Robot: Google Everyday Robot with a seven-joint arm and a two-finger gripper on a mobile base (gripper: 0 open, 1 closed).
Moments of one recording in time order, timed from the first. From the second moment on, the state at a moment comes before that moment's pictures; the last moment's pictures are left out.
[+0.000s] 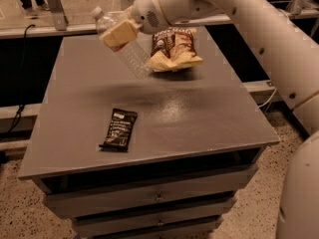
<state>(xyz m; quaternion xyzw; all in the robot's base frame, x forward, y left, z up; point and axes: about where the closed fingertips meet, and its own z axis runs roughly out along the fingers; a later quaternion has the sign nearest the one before) 0.652 0.094 0.987 -0.55 0.64 0.33 0.42</state>
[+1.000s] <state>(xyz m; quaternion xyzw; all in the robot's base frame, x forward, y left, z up) 0.626 -0.016 0.989 -0.49 0.56 0.41 0.53</state>
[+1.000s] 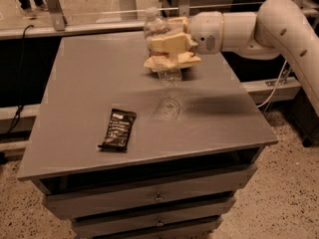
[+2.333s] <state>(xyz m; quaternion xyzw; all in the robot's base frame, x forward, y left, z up) 0.616 -0.075 0.946 -0.43 0.52 0.47 0.57</state>
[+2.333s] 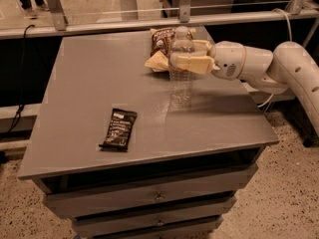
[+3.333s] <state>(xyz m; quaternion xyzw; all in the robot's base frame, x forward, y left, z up) 0.608 -0.087 0.936 -0.42 0.51 0.48 0.57</state>
